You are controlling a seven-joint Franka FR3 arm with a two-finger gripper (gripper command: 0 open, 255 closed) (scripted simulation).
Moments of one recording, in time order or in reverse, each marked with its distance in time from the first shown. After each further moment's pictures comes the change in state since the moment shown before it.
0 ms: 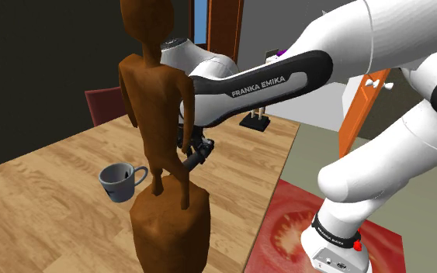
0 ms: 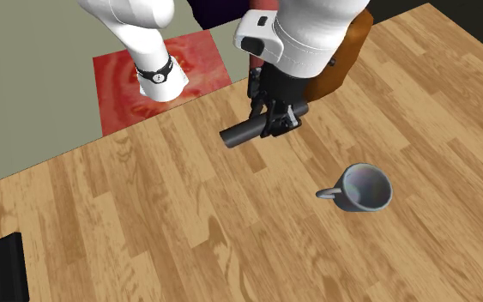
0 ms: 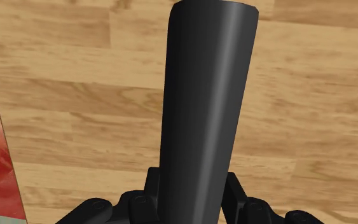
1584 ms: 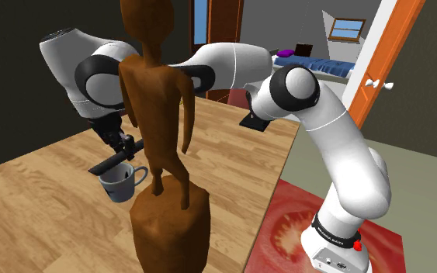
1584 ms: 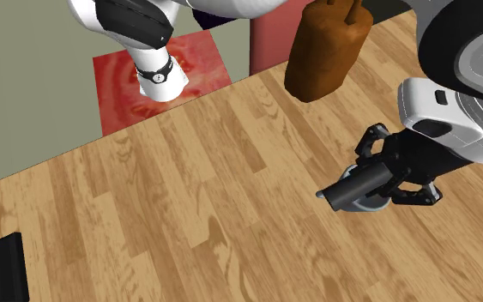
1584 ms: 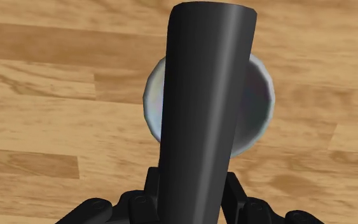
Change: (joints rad) arm 0.702 1.141 -0.136 1.103 -0.867 -0.474 0.459
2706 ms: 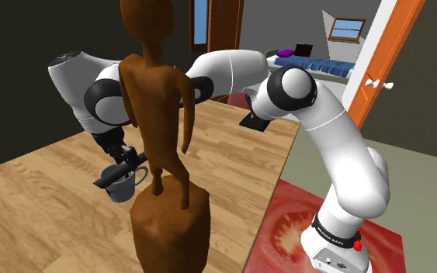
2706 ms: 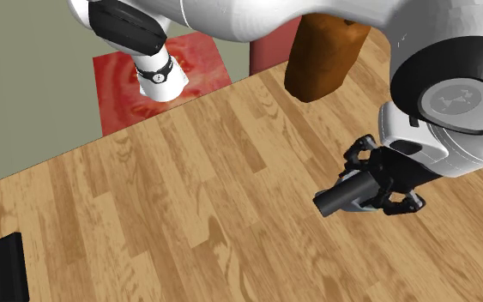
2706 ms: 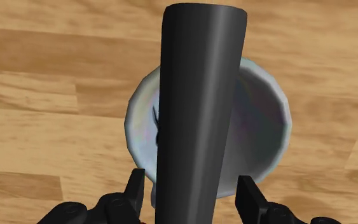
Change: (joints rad) arm -0.041 0.017 -0.002 -0.106 -0.013 0.097 0.038
